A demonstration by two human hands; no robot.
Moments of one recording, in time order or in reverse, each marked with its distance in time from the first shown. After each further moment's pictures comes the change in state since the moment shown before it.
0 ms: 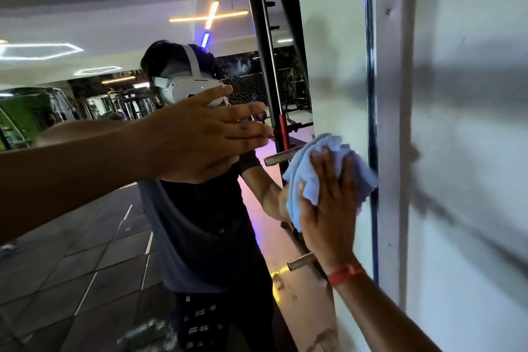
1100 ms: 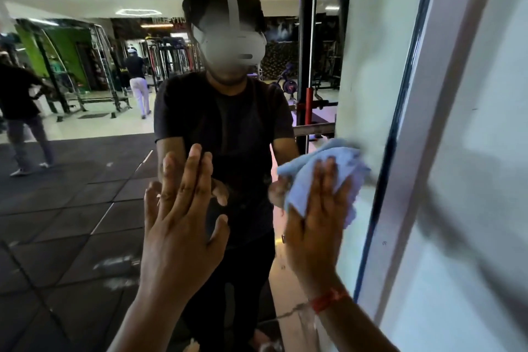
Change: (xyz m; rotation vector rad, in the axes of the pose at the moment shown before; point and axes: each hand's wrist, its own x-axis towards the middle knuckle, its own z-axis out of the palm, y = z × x) left_hand -0.015 0.239 -0.008 -0.738 -0.091 -1.323; right_hand -0.052 0.013 -0.008 0.125 -0.130 0.000
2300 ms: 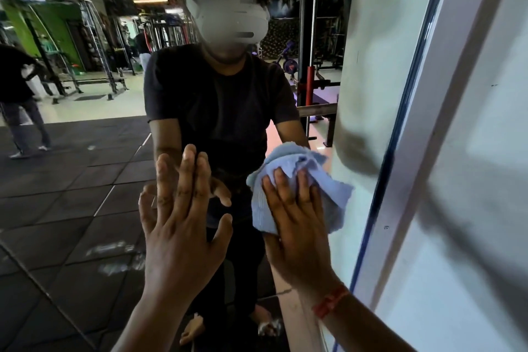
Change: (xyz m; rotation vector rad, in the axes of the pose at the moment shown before) left_hand -0.022 0.004 0.028 0.031 0.023 -0.045; right_hand -0.032 0.009 0.009 -0.076 -0.299 -0.346
